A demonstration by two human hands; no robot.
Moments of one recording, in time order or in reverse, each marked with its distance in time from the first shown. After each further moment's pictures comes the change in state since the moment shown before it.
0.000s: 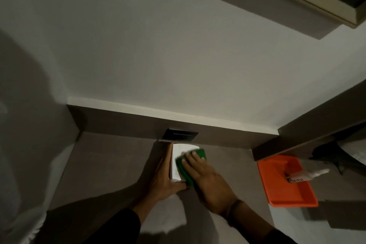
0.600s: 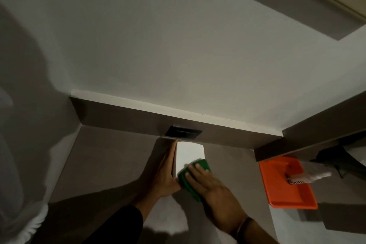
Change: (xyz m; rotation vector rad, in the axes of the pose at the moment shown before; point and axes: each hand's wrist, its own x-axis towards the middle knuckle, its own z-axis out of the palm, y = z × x) left_hand 0.003 -0.008 -0.003 -0.050 -0.052 -0.115; right_hand -0.033 -0.013 0.006 0.007 0.094 -0.064
